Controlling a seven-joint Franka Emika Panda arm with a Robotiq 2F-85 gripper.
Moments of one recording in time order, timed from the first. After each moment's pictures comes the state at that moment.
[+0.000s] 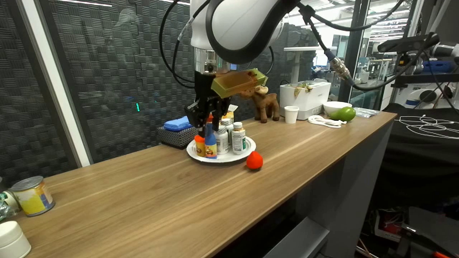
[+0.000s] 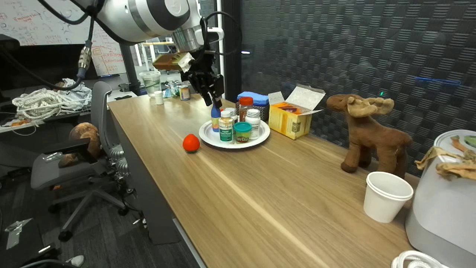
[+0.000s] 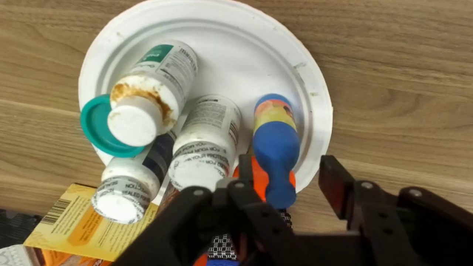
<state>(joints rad) 0.15 0.32 0.06 -1.85 -0.27 2.40 0.36</state>
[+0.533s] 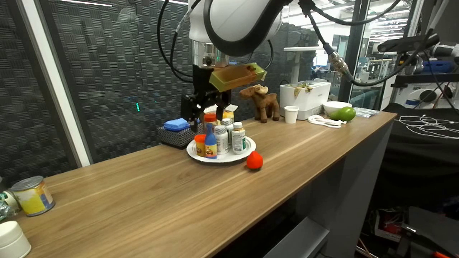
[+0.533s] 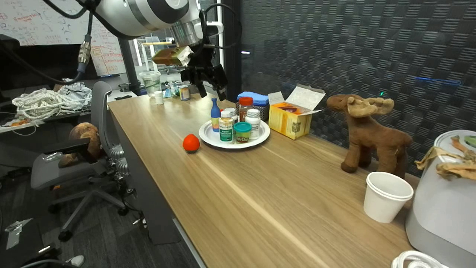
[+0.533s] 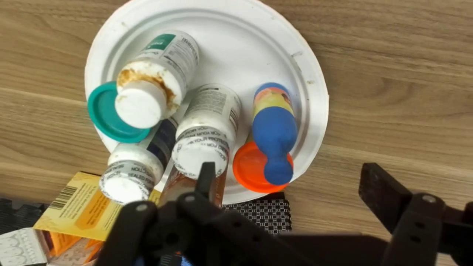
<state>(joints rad) 0.16 0.31 0.05 -1.84 -0.27 2.38 0.36</state>
